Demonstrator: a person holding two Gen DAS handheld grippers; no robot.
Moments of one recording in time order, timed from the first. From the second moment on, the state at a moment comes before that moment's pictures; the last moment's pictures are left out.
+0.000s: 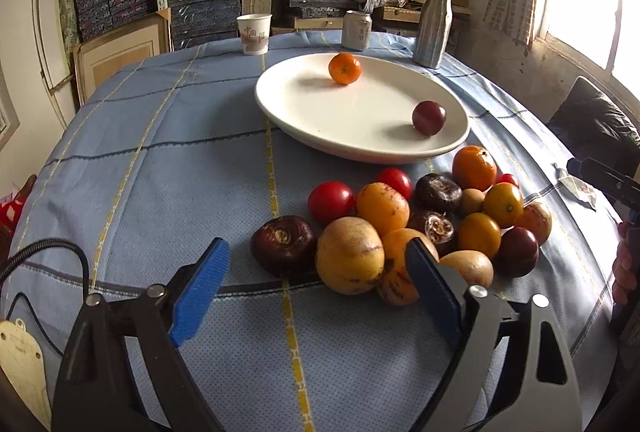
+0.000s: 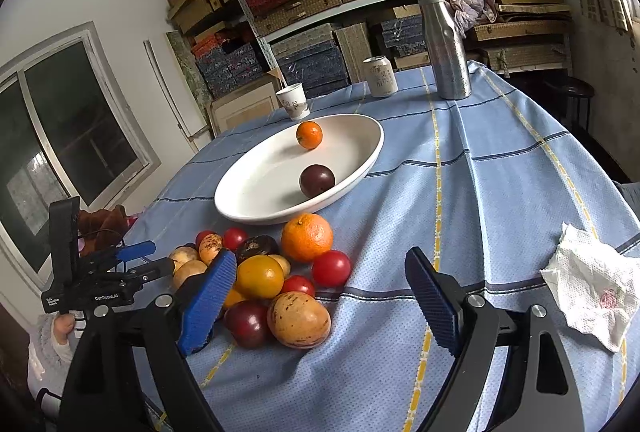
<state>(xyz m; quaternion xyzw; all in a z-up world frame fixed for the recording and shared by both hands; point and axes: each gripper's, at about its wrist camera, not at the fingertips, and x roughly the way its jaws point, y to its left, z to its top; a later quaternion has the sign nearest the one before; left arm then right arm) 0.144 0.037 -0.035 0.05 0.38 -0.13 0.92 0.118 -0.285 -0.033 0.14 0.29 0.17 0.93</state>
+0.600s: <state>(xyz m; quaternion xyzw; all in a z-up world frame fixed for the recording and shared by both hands) 0.155 0.034 -0.043 0.03 0.41 -0.20 0.89 0.119 -0.283 -0.035 0.14 0.29 0.17 0.93</state>
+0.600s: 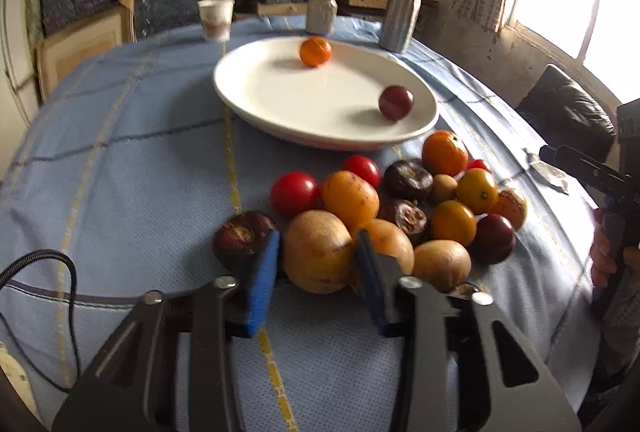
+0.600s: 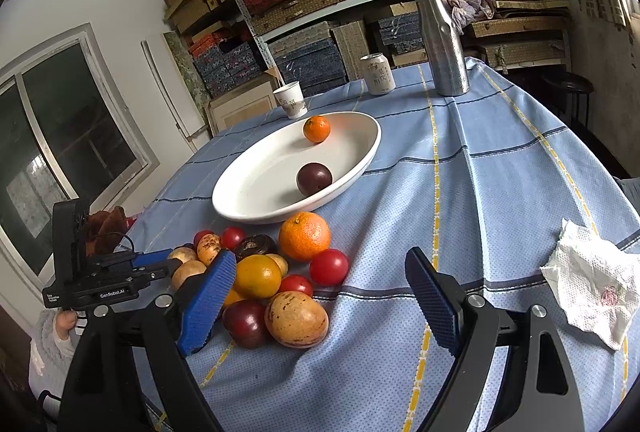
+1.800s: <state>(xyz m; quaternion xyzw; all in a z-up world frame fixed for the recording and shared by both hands) 0.136 0.045 -0.023 0.02 0.36 -0.19 0.91 0.139 -0.246 -0.070 0.12 0.42 0.22 0.88</state>
